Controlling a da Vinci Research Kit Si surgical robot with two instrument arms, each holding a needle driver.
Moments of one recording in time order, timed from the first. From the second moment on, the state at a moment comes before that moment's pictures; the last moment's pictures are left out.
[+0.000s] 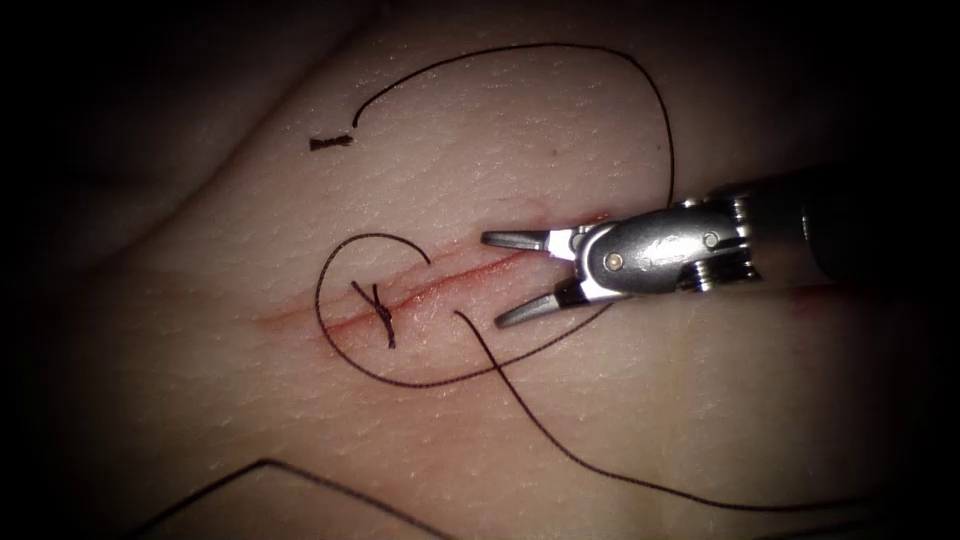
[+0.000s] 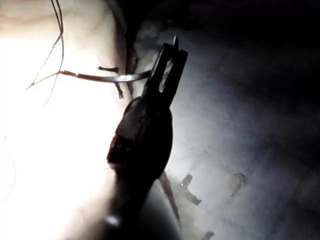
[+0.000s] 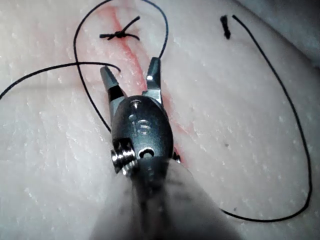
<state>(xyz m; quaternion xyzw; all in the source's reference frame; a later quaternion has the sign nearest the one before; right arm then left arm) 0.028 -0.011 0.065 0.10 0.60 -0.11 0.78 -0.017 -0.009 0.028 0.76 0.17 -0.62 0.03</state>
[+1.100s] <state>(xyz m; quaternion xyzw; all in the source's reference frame) 0.029 -0.014 0.066 0.07 0.56 -0.20 0.80 -0.019 -0.010 0.029 0.76 0.17 -0.63 0.04</state>
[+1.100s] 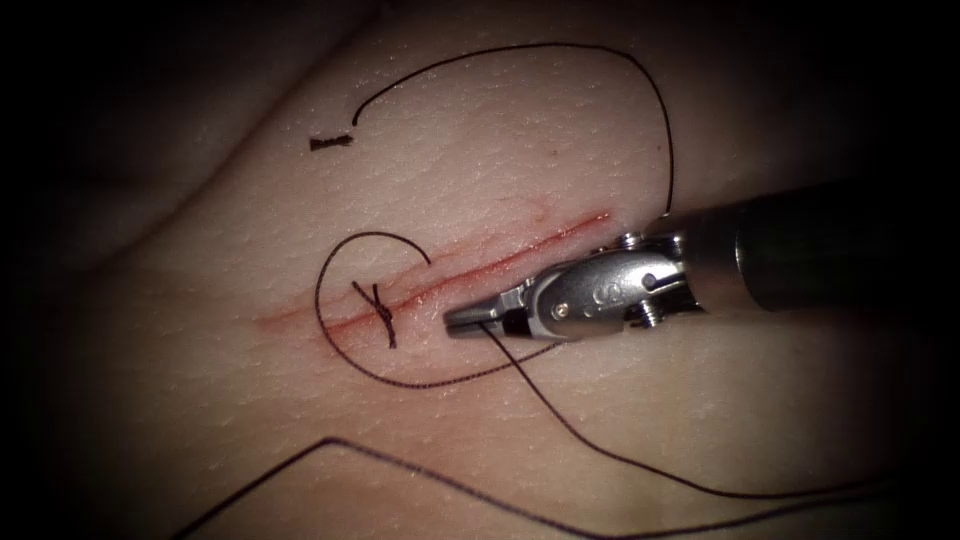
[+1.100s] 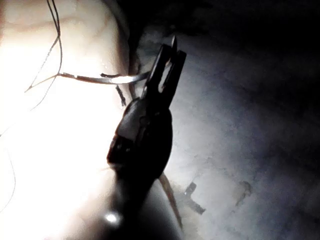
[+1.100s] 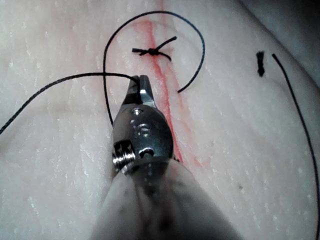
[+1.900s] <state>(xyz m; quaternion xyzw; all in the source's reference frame) 0.021 -0.026 0.047 0.05 0.56 -0.27 0.78 -0.021 -0.006 0.034 0.72 0.14 -0.68 -0.01</state>
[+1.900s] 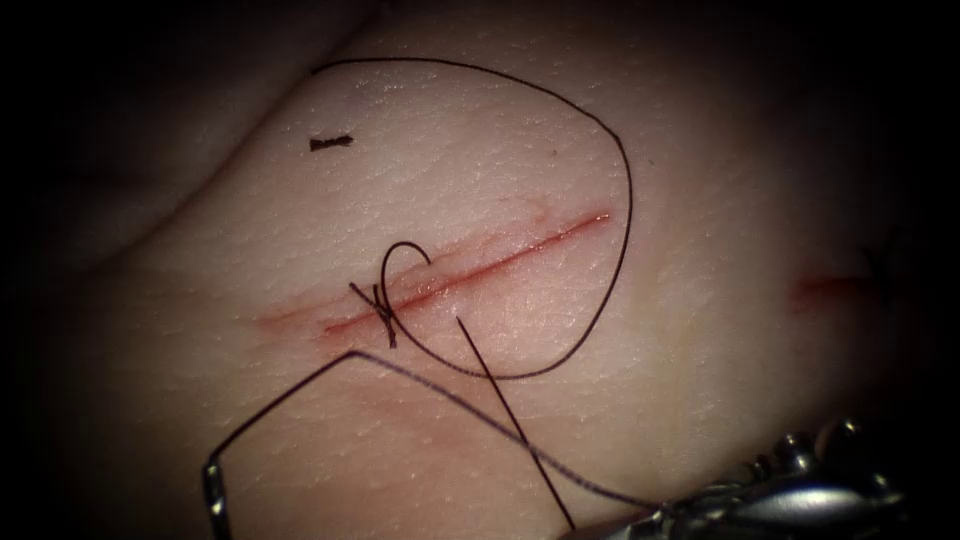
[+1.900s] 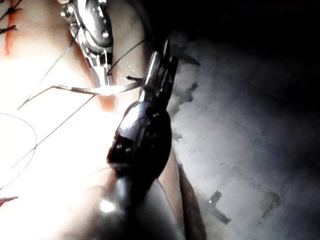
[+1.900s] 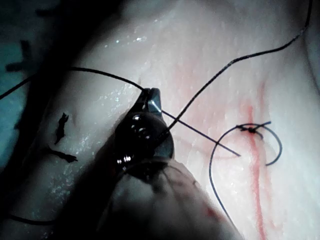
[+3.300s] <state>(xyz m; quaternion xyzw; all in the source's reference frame) 0.026 -0.011 0.050 0.01 0.52 -0.14 0.84 -0.011 -0.008 0.031 0.72 0.15 -0.67 0.01</state>
